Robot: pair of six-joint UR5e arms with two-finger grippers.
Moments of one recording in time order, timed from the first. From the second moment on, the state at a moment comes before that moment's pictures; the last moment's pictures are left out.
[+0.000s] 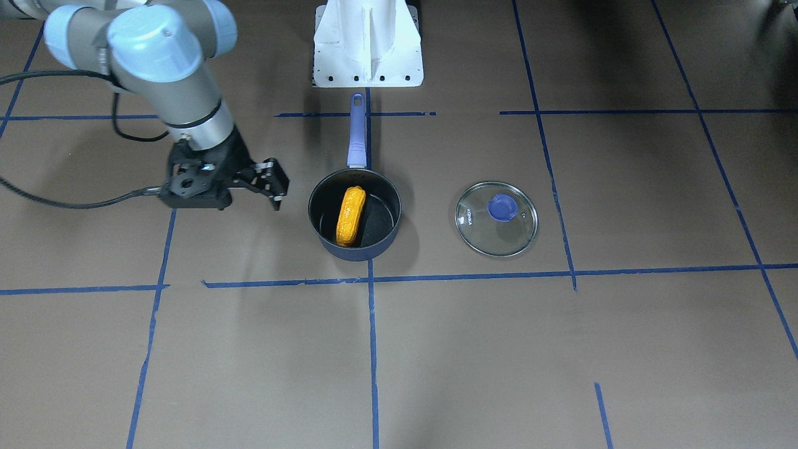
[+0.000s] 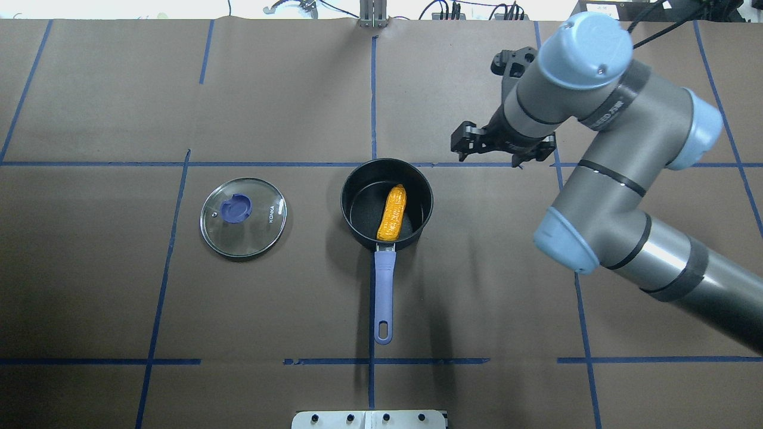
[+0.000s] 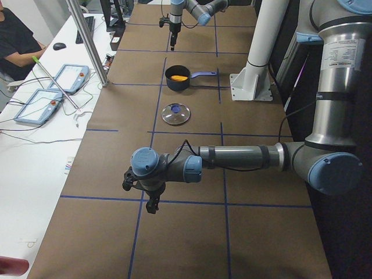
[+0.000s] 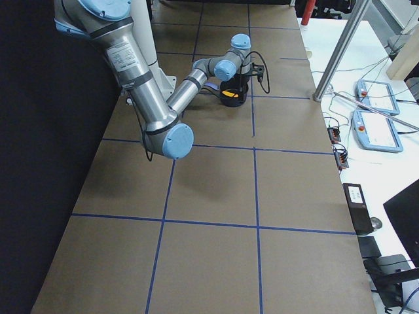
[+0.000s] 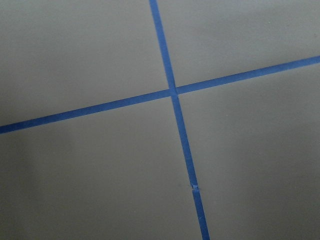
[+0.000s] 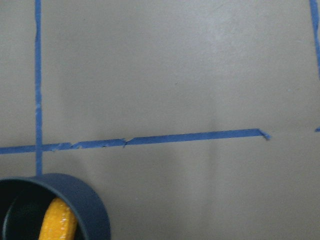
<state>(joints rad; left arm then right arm) -1.57 -1.59 -1.51 -1.61 -2.38 0.17 0.79 -1.05 1.81 -1.58 2.01 1.08</state>
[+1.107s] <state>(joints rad) -1.59 -1.59 -1.54 -1.58 -2.38 0.07 1.30 -1.29 1.55 -1.57 2.32 0.24</state>
